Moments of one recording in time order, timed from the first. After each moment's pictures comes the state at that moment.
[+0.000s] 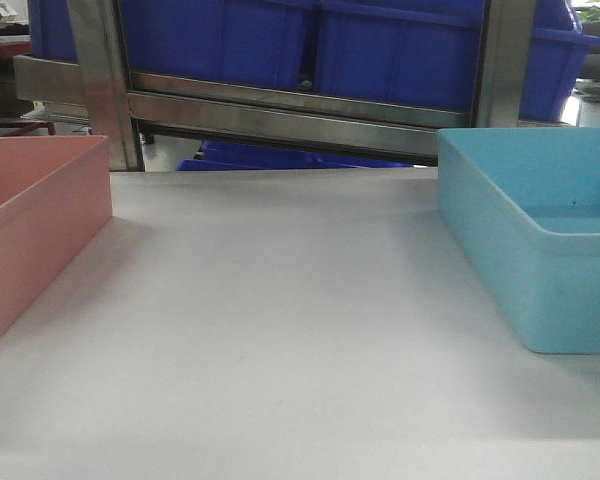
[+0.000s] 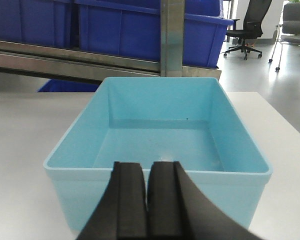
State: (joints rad) left arm 0.15 1.45 -1.37 -0.04 0.90 0.22; right arm 0.05 -0.01 0.03 -0.08 0.03 0.14
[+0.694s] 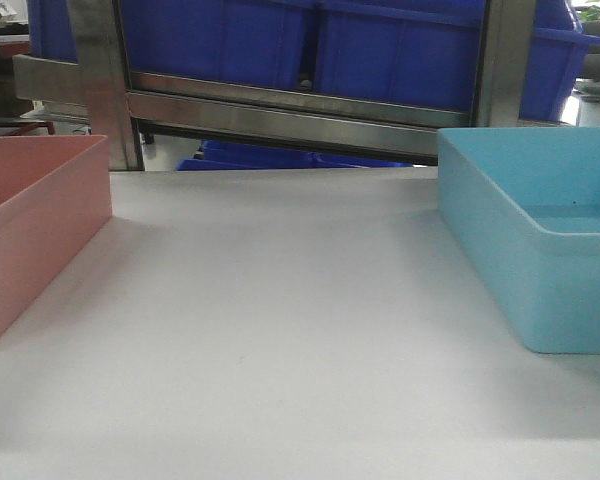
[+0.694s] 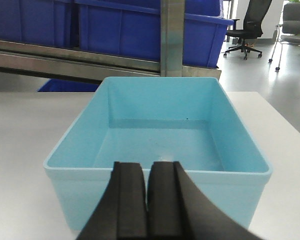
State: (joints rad) left arm 0.33 1.95 -1.59 -0.16 0.86 0.43; right arm 0.05 -0.01 0.03 -0.08 0.03 0.14
